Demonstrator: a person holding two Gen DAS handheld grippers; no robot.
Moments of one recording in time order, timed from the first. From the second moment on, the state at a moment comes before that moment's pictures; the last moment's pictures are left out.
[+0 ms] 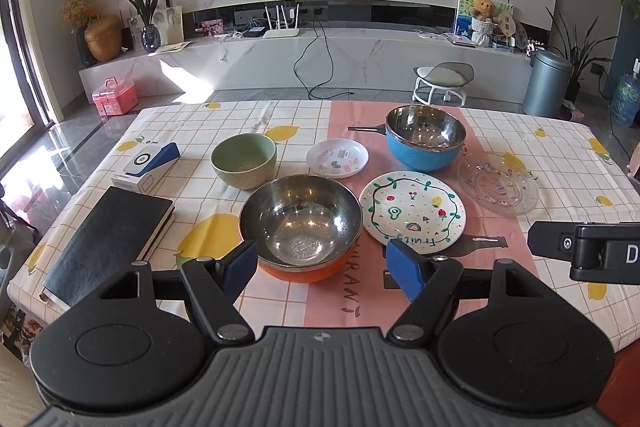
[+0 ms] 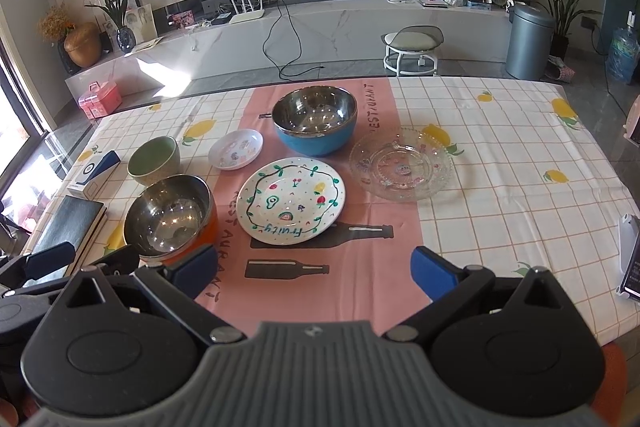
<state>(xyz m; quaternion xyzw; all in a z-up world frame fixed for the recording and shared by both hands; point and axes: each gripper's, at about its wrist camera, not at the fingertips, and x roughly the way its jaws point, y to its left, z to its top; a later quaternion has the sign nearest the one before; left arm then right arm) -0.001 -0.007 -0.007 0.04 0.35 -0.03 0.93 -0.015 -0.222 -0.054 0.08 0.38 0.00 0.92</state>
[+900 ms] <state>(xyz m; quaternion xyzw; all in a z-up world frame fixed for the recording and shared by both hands) 0.054 0.086 -0.020 -0.08 0.37 0.01 0.93 0.038 -0.172 -0.087 0.05 0.39 0.08 0.92</state>
